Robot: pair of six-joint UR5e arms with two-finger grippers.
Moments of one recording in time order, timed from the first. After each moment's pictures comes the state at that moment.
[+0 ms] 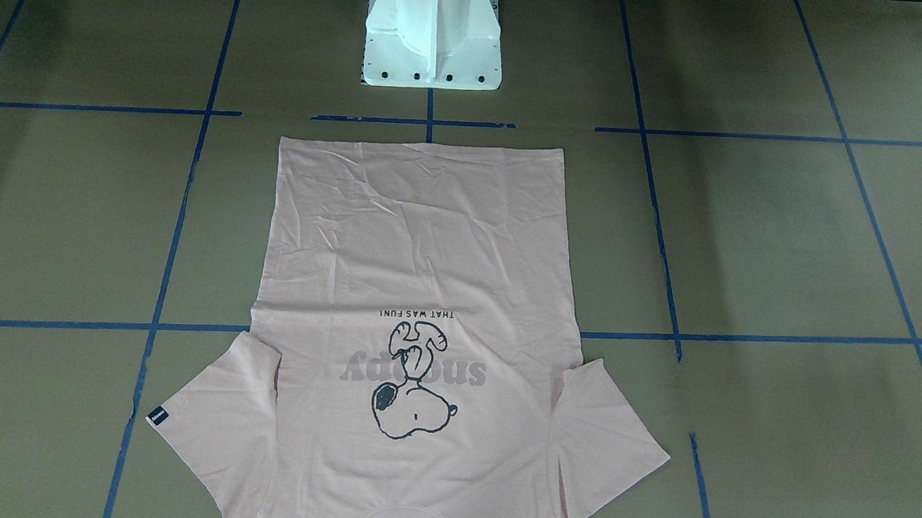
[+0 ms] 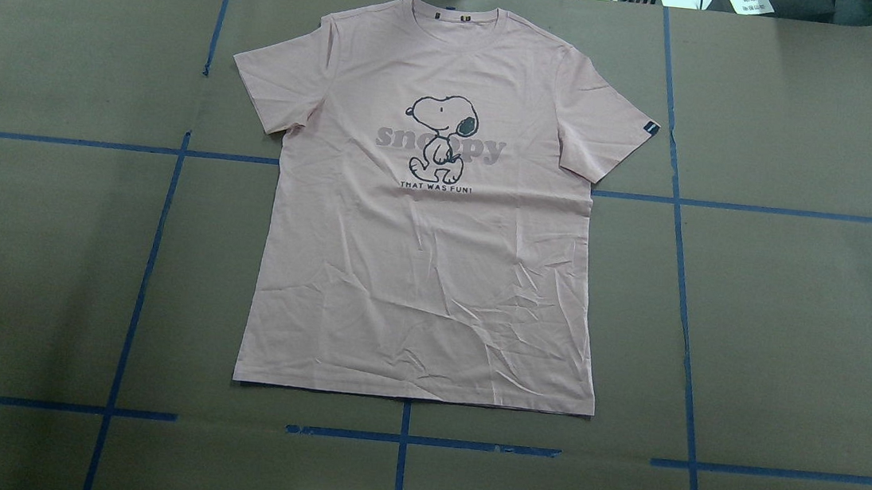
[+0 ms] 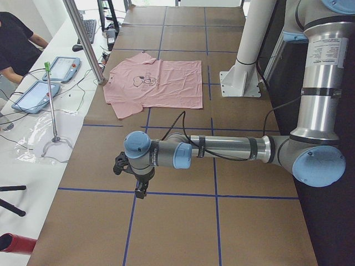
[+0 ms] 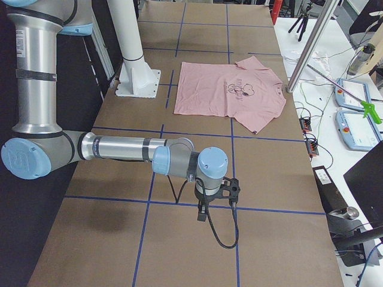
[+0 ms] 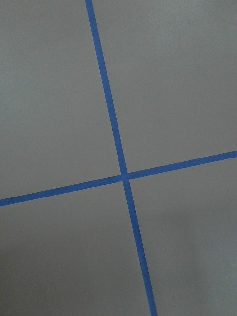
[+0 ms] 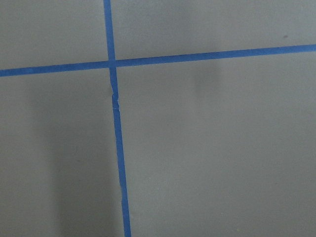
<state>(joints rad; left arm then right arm) -1.55 -1.60 -1.55 -1.64 -2.35 0.14 1.64 -1.65 1.66 -1.69 2.31 -0.03</state>
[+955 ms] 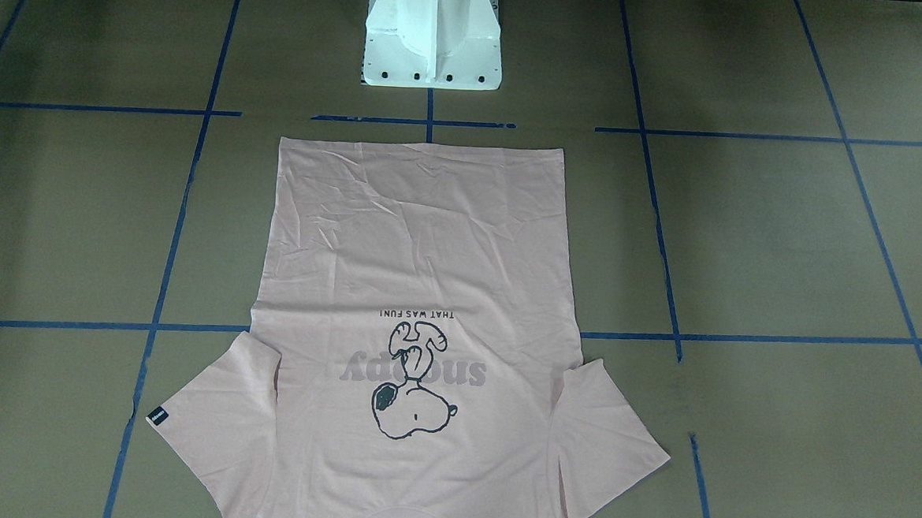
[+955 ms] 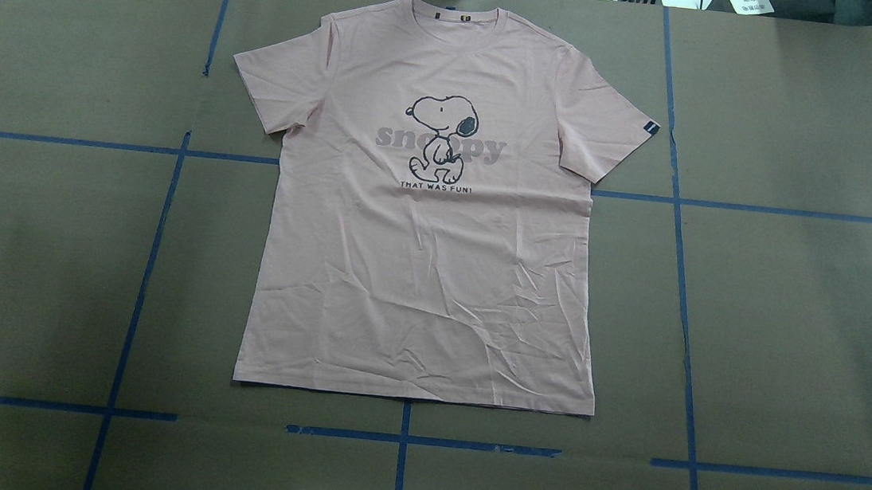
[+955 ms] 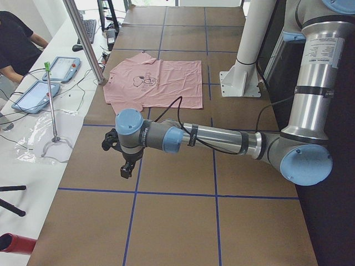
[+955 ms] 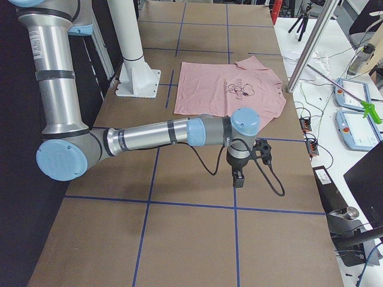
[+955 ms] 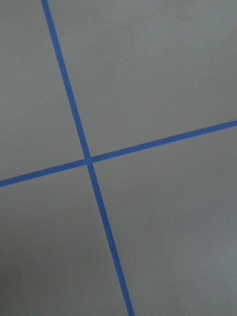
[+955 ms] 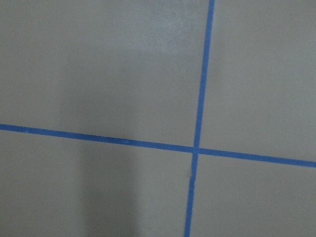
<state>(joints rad) -1.55 -1.68 -1.60 -1.72 -2.38 0.15 1.50 -1.41 1.67 -1.69 2.32 0.03</state>
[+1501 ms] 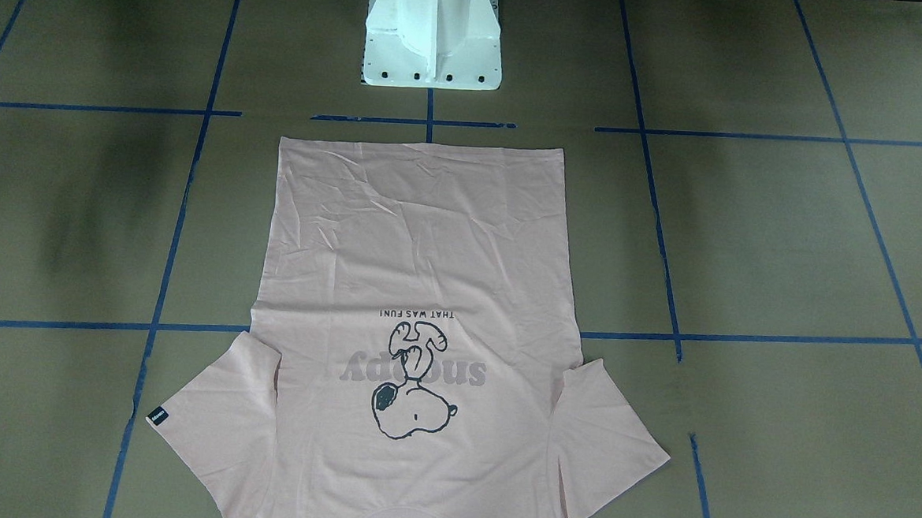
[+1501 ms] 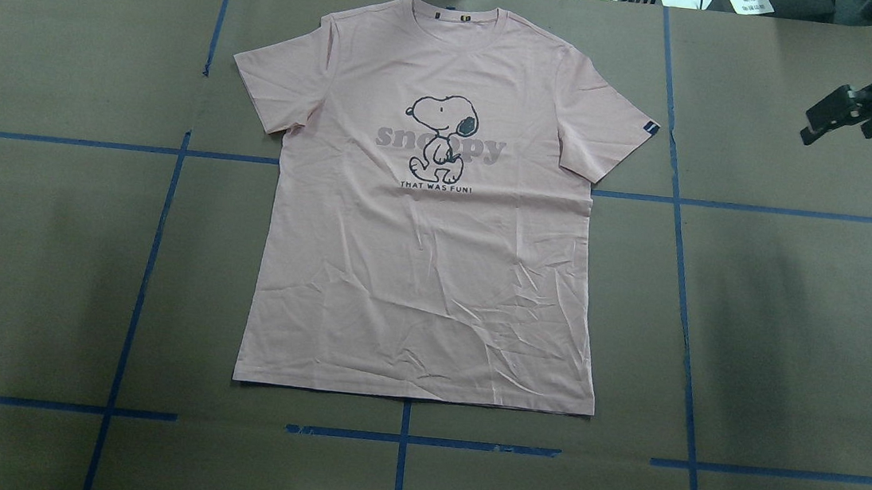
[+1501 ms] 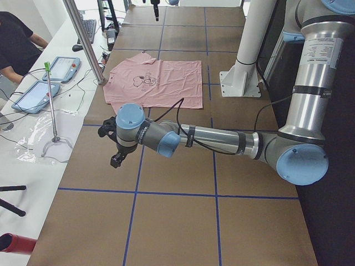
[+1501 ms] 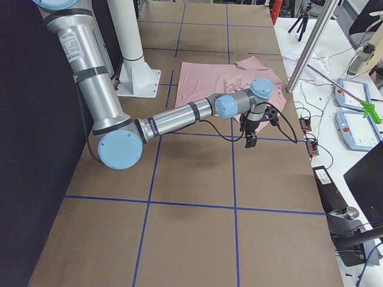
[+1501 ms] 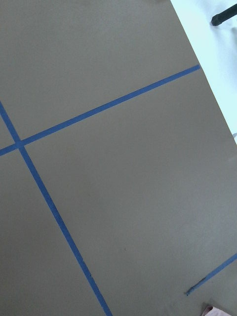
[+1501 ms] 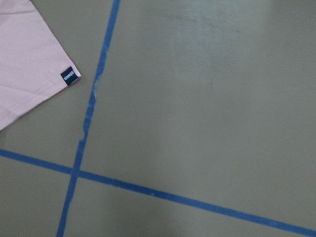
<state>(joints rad) -1.53 -1.71 -1.55 -1.97 -2.39 0.12 1.21 -1.19 1.50 -1.47 2.30 0.29</state>
